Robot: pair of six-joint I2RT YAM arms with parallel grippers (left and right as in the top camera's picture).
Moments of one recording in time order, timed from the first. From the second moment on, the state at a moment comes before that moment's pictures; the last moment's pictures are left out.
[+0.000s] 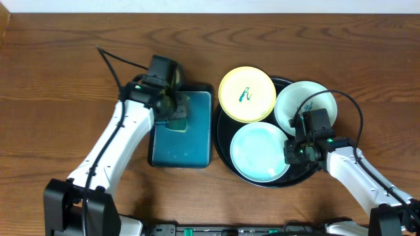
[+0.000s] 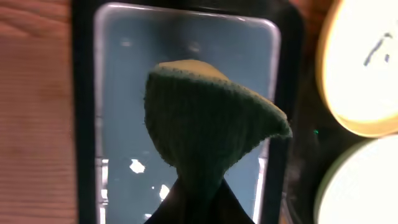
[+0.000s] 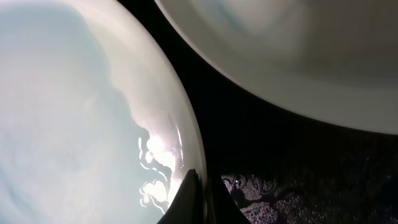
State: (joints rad) left arm -0.26 1.57 1.20 -0.86 0.07 -0.33; right arm 0.19 1.41 0.61 -0.50 -0.14 0.15
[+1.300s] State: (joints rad) left arm -0.21 1.81 1.19 -0.86 0.10 -0.31; right arm 0.19 1.41 0.61 -0.50 -0.14 0.15
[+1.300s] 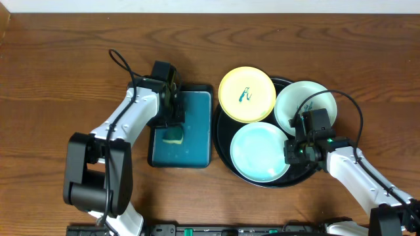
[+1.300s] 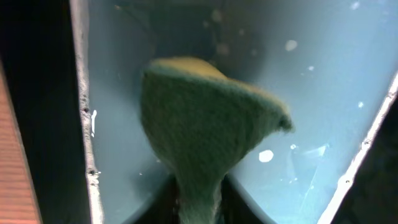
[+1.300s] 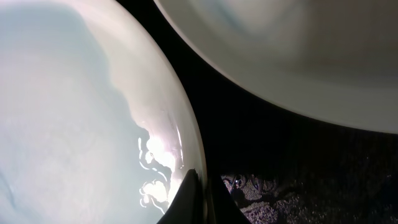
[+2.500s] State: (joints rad) left arm -0.27 1.92 1.21 -0.86 0.10 -0.33; right arm 0.19 1.41 0.61 -0.50 -0.13 0.15
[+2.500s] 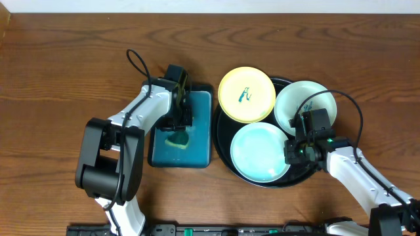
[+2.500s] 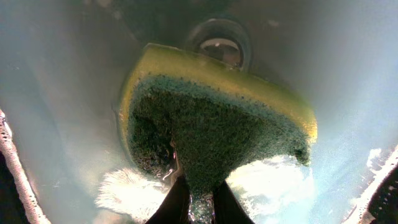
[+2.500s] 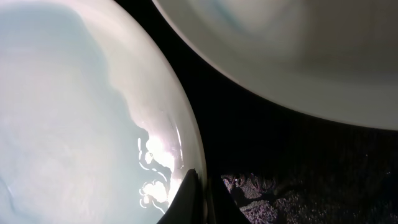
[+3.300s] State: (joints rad) left arm -0.28 1.77 1.20 -0.84 0.11 -0.33; right arm 0.19 1.41 0.61 -0.50 -0.13 0.15
